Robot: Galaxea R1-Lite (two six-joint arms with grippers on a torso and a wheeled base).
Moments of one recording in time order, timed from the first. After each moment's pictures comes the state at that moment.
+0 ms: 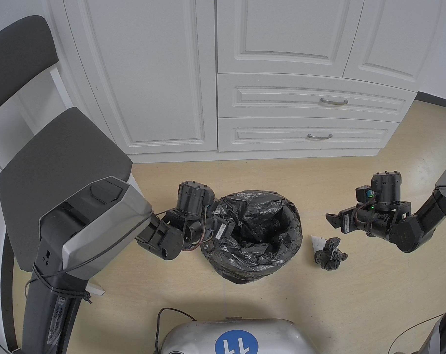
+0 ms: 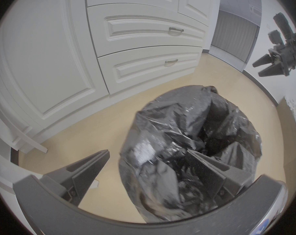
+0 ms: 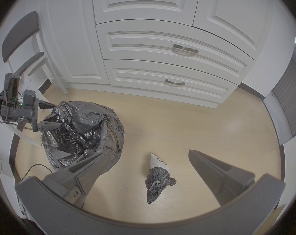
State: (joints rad) left arm -0.53 2.51 -1.42 -0.59 0.08 0.19; right arm 0.19 2.00 -0.73 -0.78 -0.13 -0.11
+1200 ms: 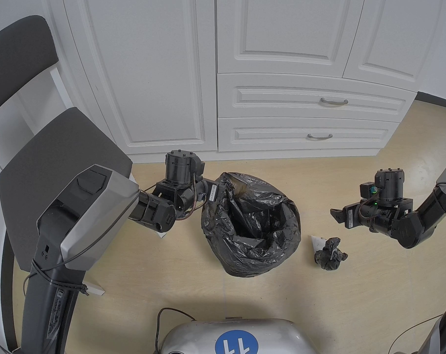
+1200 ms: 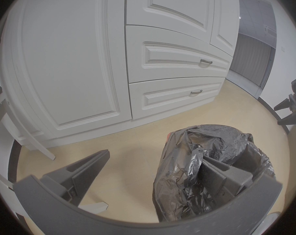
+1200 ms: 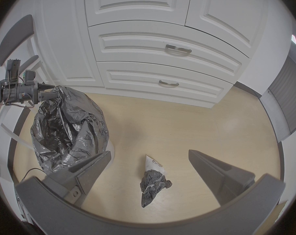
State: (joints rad) left arm -0.45 2.54 -1.67 -0.58 0.10 0.09; right arm 0.15 2.01 -0.75 -0.78 -0.12 -0.11
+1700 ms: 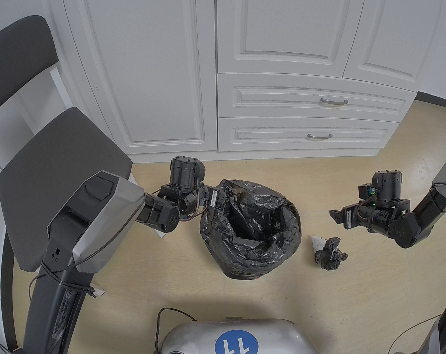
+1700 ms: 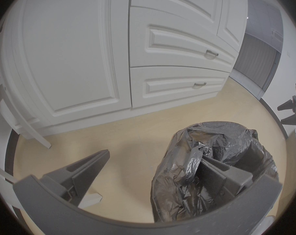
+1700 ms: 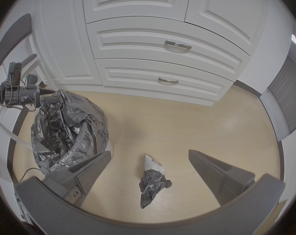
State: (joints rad) left arm -0.45 2.61 -1.77 -0.47 0.10 0.03; right arm 0.15 2.04 -0.77 -0.79 -0.12 -0.10
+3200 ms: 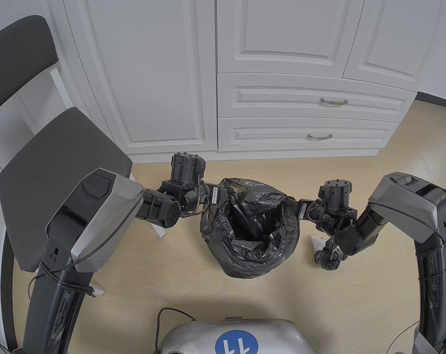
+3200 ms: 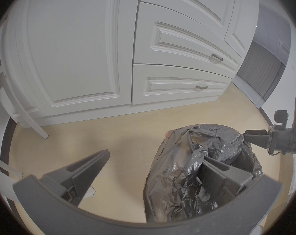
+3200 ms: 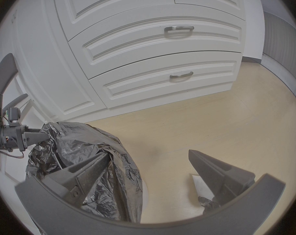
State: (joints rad) left arm -0.45 2.60 -1.80 -0.39 0.09 -0.06; right arm 0.29 2.46 -1.15 -1.00 -0.17 0.27
